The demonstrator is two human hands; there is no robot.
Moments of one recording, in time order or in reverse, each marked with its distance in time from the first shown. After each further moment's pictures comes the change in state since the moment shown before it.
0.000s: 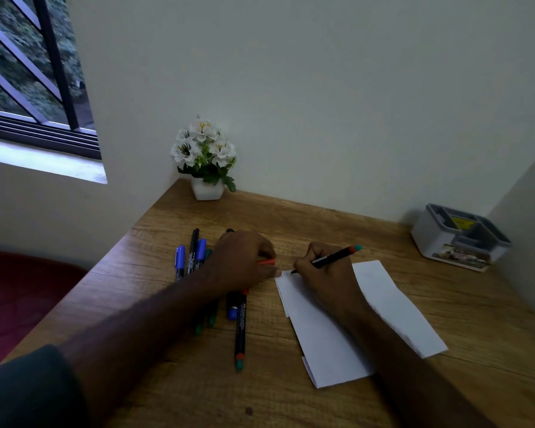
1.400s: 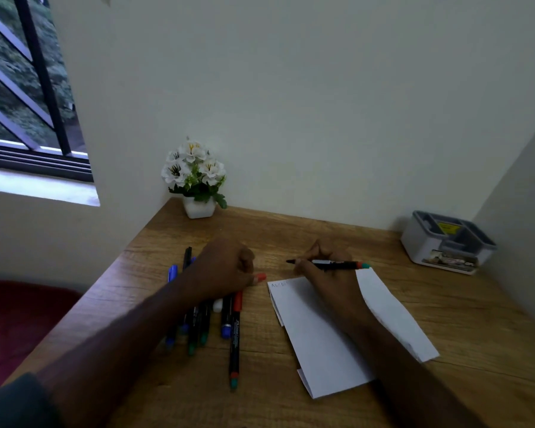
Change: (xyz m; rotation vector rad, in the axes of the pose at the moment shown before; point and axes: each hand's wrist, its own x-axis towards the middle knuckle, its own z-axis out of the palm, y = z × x) left_hand 0.003 -0.011 -0.018 -0.073 -0.001 0.024; right_hand -0.004 -0.013 -0.021 0.115 0.080 -0.066
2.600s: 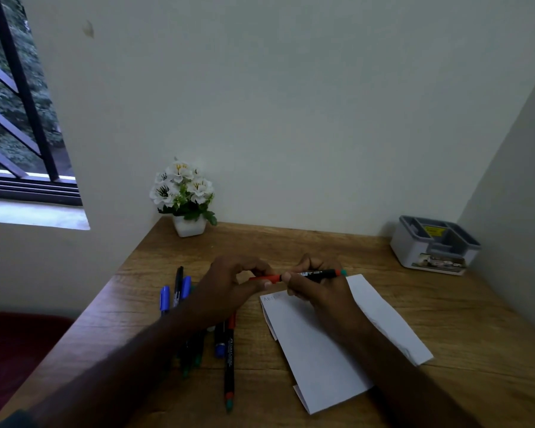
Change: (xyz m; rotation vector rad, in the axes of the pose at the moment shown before) left_hand -0.005 0.016 0.009 -0.412 0.192 0.325; right_hand 0.001 0.012 -0.004 0.362 -0.170 -0.064
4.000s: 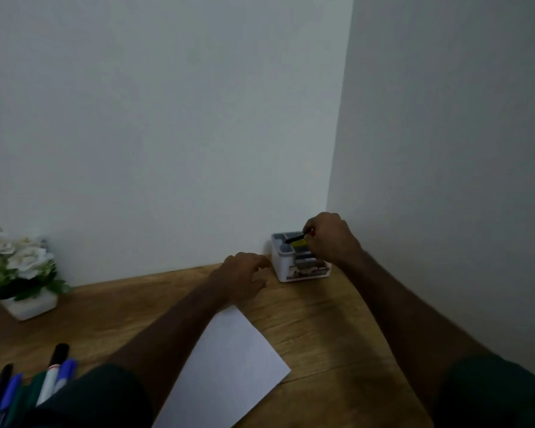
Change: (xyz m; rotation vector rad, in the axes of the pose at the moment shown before) left_hand 0.187 0.053 0.192 0.463 -0.439 0.089; right_hand 0.037 -0.065 -0.279 -1.261 0.369 0.225
